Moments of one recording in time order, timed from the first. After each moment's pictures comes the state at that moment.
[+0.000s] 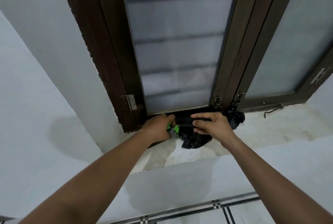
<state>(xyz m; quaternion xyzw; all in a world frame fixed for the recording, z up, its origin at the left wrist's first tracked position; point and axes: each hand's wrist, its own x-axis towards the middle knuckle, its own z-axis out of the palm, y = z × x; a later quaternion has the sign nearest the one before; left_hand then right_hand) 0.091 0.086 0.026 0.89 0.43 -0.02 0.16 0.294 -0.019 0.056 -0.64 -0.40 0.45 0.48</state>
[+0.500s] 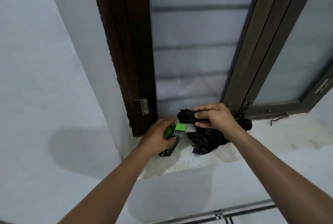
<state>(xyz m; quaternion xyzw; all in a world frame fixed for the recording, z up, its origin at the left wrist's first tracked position) 0.036 0.066 0.012 0.82 0.42 0.22 0.31 0.258 0.010 0.102 -0.64 -0.37 0.46 0.49</state>
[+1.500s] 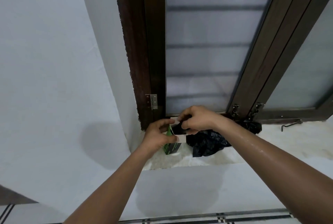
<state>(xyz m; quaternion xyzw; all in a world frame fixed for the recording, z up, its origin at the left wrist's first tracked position) 0.020 0.030 0.026 0.60 0.48 0.35 0.53 0.204 0.026 0.120 -0.65 -0.63 0.39 0.14</state>
